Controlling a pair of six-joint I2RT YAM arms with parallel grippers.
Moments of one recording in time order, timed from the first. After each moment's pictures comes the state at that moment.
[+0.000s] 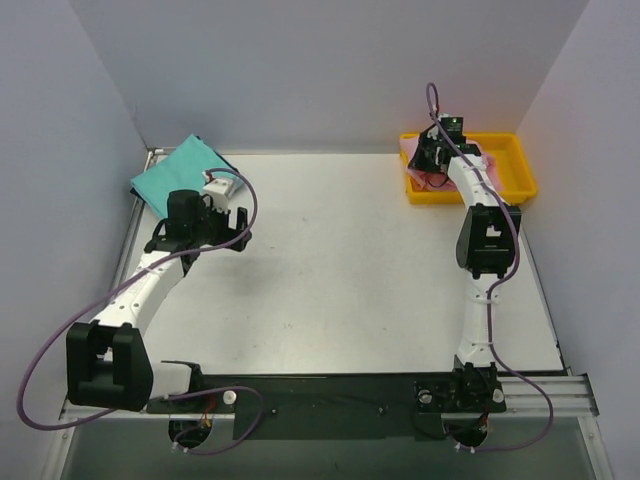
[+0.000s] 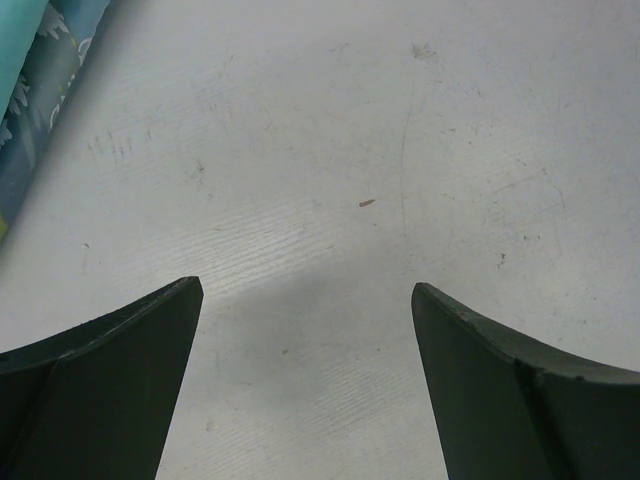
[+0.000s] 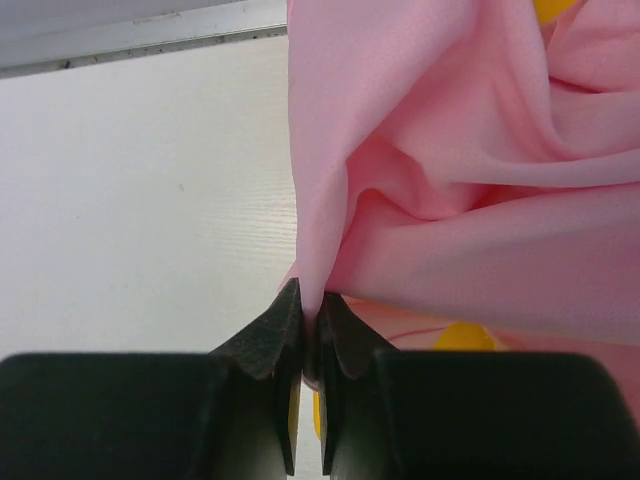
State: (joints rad) left arm -0.12 1.29 0.89 -0.20 0.28 0.06; right arm 0.02 2.37 2.10 -0.47 -0.20 0.22
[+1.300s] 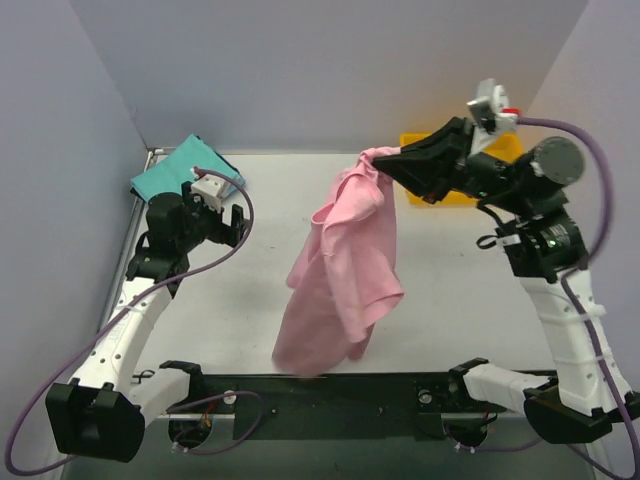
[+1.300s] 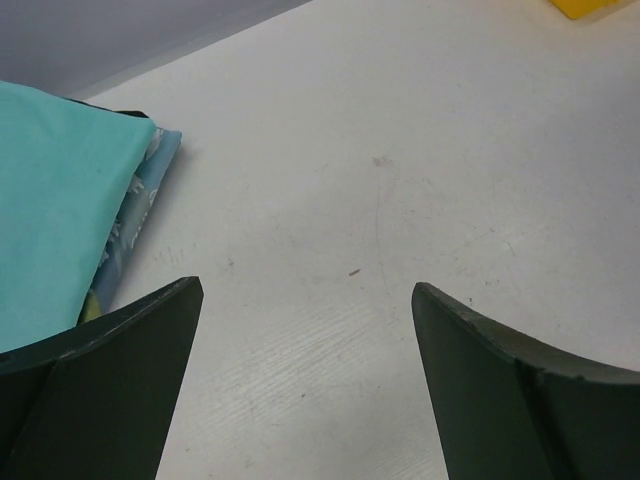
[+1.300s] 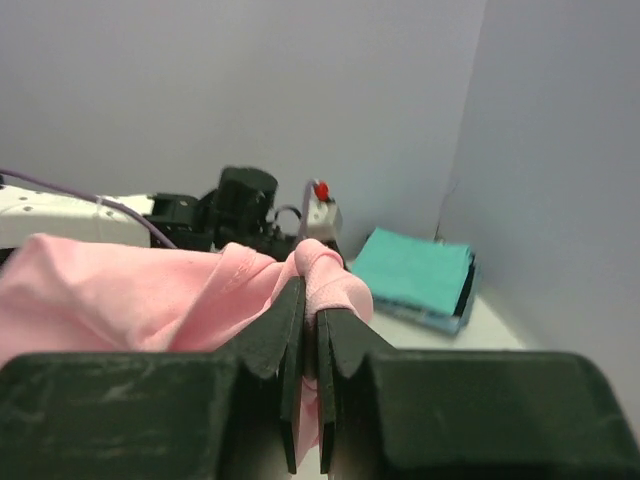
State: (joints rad) left arm -0.15 1.06 0.90 -0.16 0.32 0.12; right arm 0.38 1.16 1.73 -0.16 -0.84 0.22
